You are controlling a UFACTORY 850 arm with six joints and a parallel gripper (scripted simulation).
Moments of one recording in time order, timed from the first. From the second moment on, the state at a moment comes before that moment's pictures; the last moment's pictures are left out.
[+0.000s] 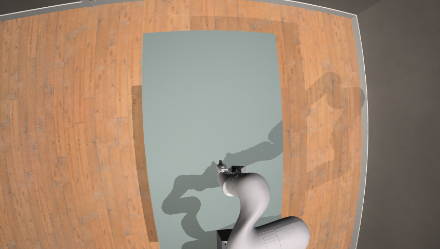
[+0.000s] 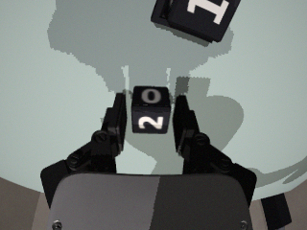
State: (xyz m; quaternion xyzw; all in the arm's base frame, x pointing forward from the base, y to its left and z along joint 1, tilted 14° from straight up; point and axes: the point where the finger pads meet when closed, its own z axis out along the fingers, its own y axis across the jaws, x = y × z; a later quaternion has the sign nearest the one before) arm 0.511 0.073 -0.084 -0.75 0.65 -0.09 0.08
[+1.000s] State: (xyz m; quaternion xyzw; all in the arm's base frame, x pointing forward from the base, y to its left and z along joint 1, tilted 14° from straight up) arm 0.511 0.073 -0.084 -0.75 0.65 -0.09 0.08
